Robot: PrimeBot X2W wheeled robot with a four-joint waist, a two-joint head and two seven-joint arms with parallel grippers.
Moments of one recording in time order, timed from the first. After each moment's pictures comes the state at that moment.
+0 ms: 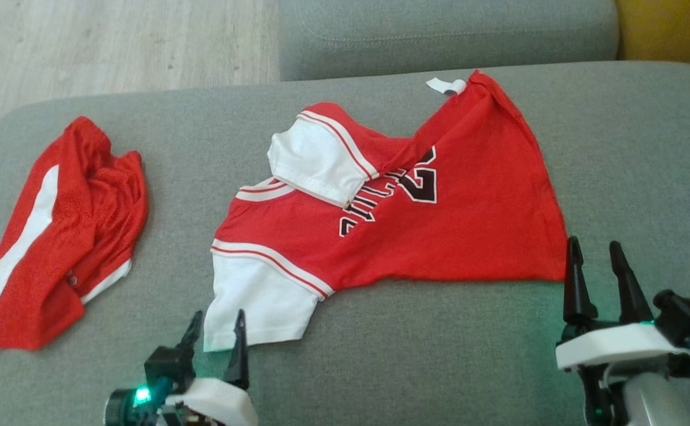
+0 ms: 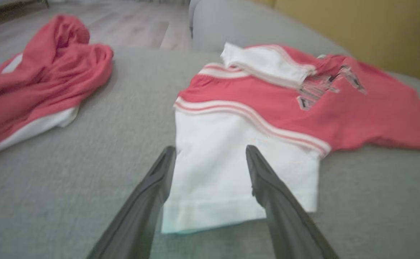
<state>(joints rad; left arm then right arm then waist) -0.06 0.05 -0.25 0.46 -0.25 0.02 -0.15 -0.06 -0.04 -0.03 0.34 0.30 0.13 -0.25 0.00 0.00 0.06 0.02</state>
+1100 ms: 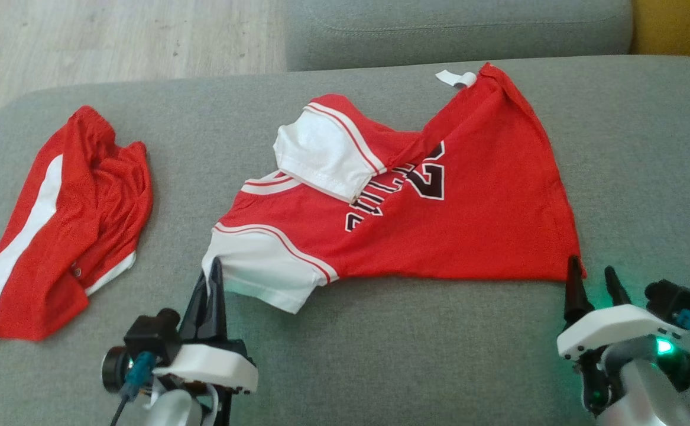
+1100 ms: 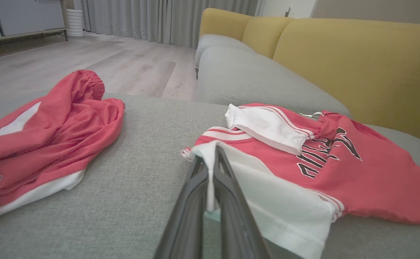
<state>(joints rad) -0.14 0.05 -0.24 0.41 -0.32 0.02 -0.22 -0.24 -0.04 -0.13 0.72 0.32 0.13 -0.17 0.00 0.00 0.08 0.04</state>
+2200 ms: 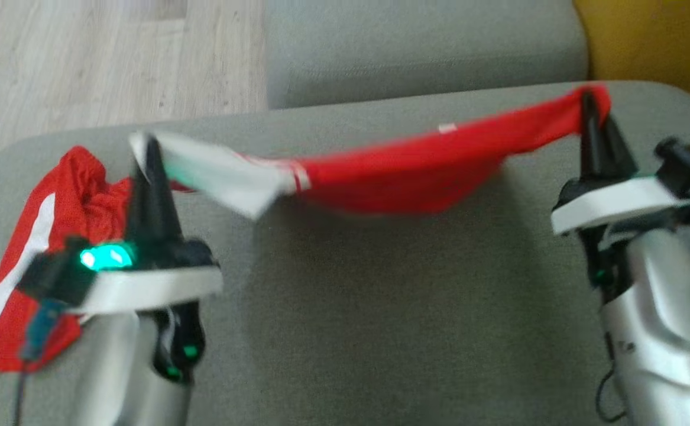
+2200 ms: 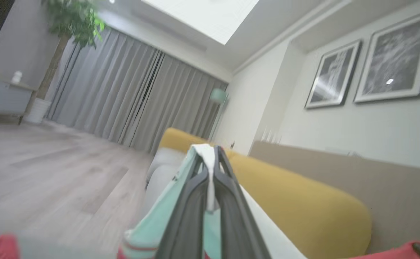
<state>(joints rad) -0.26 0.05 -0.15 0.08 -0.51 -0.06 -0.25 -0.47 -0.09 0.02 0.44 0.22 0.13 -0.18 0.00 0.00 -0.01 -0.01</state>
